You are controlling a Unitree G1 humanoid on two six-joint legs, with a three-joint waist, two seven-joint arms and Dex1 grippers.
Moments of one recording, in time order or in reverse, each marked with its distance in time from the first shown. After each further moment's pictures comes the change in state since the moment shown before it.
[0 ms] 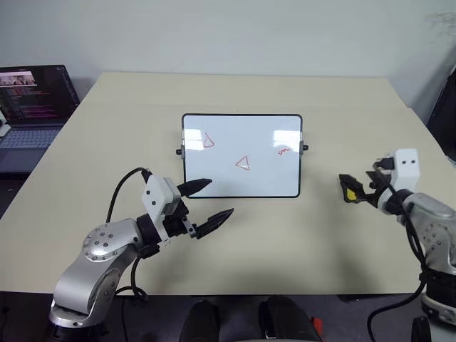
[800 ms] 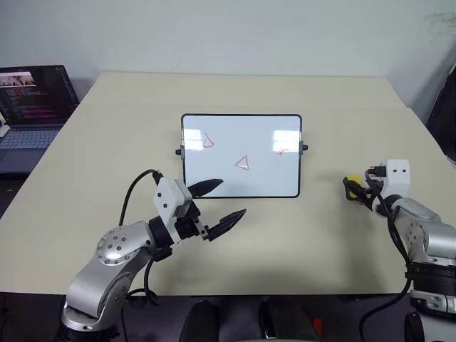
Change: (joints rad) left arm -0.022 -0.044 -0.084 -0.021 0.007 -0.001 0.057; right arm -0.025 0.047 0.079 0.341 -0.138 -0.260 -0.030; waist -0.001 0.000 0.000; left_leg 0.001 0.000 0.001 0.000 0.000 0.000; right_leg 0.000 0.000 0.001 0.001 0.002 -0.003
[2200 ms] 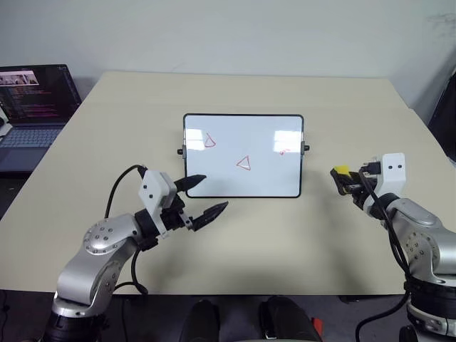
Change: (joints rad) left arm -0.084 0.050 0.077 0.169 0.006 -0.031 -0.062; right arm 0.111 0.041 -0.010 -0.477 0.138 0.209 -0.038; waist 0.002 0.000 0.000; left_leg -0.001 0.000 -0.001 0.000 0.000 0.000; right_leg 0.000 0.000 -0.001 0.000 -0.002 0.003
